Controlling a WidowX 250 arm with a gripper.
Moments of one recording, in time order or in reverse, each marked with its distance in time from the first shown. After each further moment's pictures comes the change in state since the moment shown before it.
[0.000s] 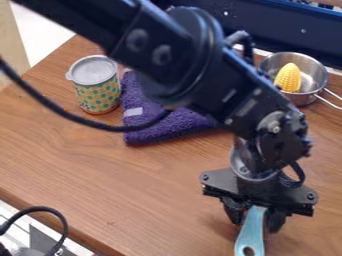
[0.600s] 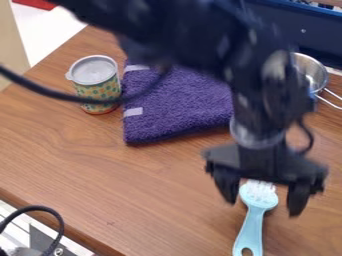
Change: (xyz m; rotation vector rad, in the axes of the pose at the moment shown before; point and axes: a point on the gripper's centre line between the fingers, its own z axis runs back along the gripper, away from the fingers) arm 0.018 0.003 0.043 -0.067 0.023 0.025
